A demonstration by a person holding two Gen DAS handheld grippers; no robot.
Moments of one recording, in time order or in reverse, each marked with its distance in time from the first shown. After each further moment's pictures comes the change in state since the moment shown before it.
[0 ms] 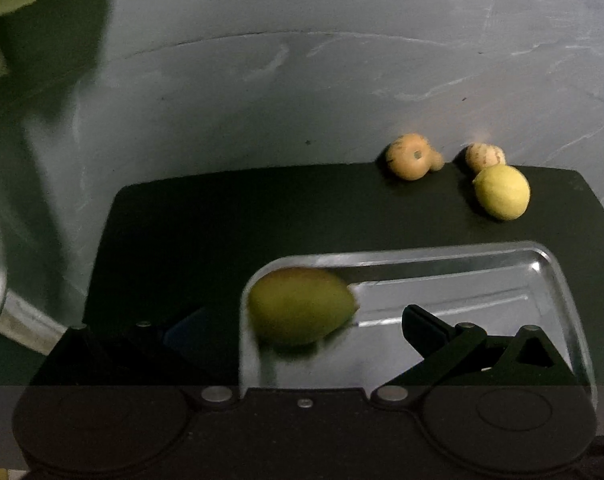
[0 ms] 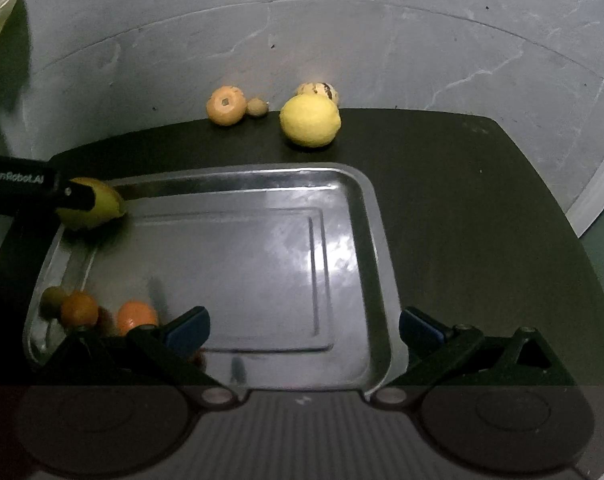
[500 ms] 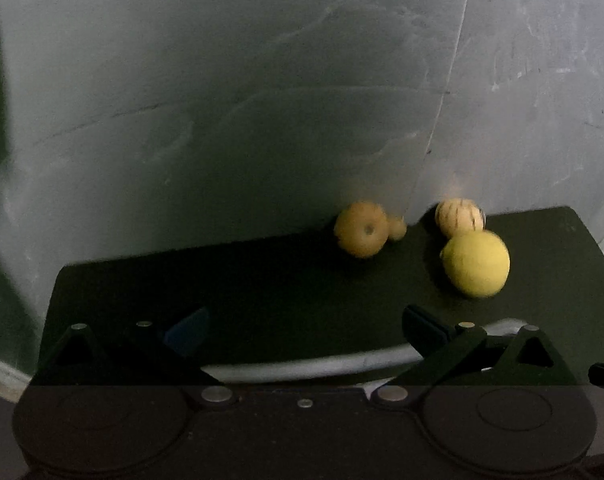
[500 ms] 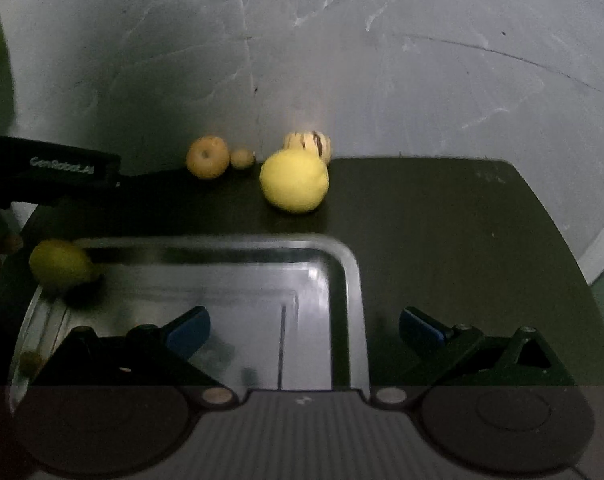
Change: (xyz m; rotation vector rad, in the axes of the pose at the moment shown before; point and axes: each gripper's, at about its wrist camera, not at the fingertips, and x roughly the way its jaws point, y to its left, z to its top) left arm 0.034 -0.048 0.062 0.038 -0.072 -0.025; right arm 0.032 -0.028 0.053 -0.029 -0.087 0.063
